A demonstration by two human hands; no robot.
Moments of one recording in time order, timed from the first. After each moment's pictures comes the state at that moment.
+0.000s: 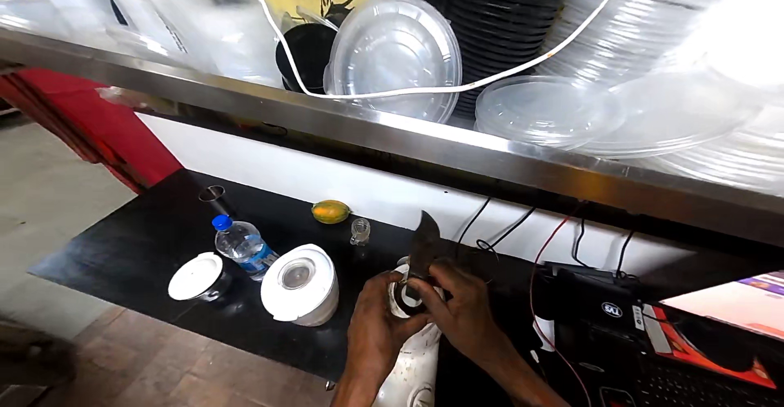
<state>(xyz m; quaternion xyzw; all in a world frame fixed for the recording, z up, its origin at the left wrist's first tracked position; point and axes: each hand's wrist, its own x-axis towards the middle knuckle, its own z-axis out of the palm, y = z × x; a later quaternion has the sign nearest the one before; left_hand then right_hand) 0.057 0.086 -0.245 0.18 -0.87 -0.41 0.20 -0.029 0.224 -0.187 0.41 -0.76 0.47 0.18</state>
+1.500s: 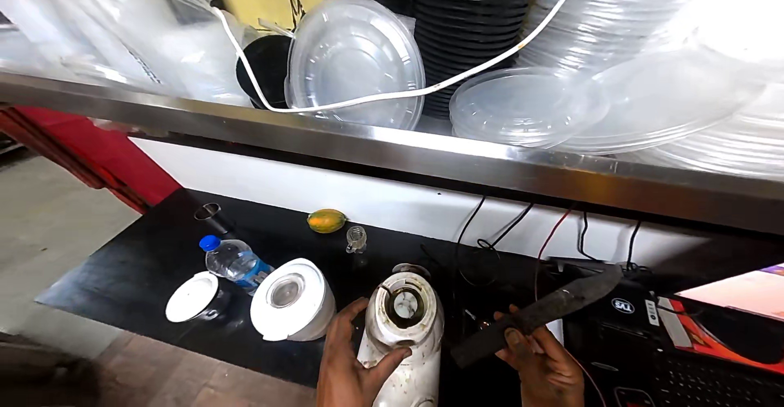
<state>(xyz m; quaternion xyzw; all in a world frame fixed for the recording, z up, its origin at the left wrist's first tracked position) 0.096 0.078 -0.258 0.16 -0.84 -0.44 0.27 0.020 0.336 -0.234 0.10 -0.59 0.79 0.08</state>
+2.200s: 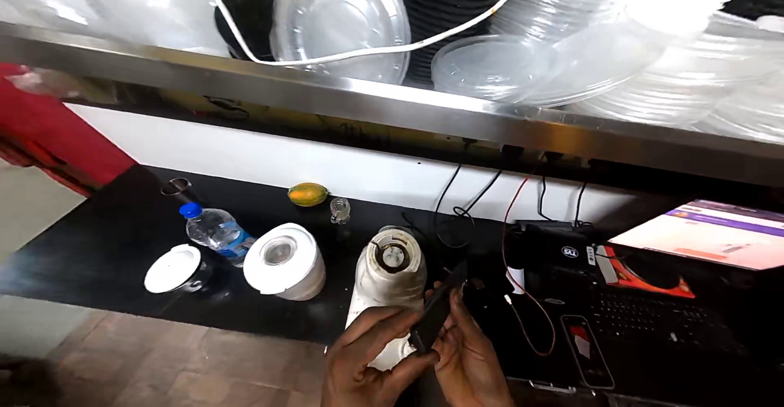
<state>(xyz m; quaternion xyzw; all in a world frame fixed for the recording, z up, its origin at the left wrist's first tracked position) 0.156 0.118 -0.191 -0.10 -0.75 -0.58 0.31 0.106 0.274 -0.200 -0.11 -0.25 0.94 -0.21</state>
